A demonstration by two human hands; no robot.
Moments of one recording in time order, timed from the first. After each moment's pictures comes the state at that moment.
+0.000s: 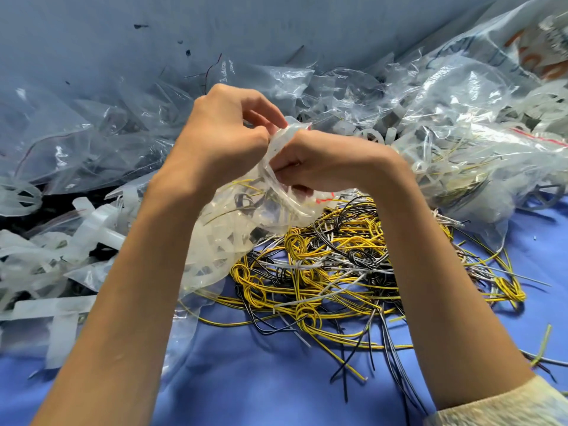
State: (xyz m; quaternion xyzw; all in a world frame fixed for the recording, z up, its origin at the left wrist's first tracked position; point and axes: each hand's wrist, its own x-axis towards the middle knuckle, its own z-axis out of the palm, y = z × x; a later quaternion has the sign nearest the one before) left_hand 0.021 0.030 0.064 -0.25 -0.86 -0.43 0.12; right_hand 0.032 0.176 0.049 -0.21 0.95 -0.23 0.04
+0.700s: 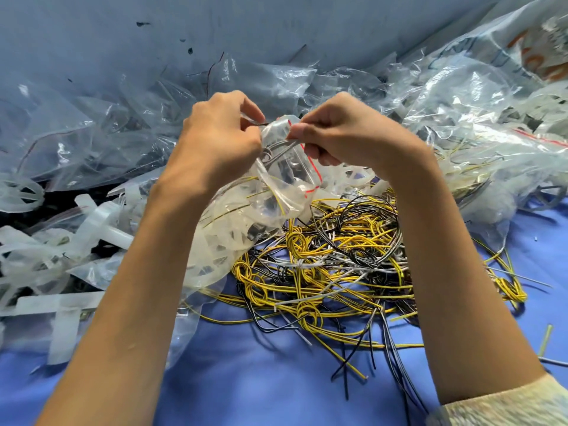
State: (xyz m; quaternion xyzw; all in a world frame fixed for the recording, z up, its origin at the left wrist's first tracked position) left_hand 0.016 0.027 0.060 -0.18 -0.91 -0.36 0.15; right_hand 0.028 0.201 0.056 -0.10 0.92 -0.38 -0.09
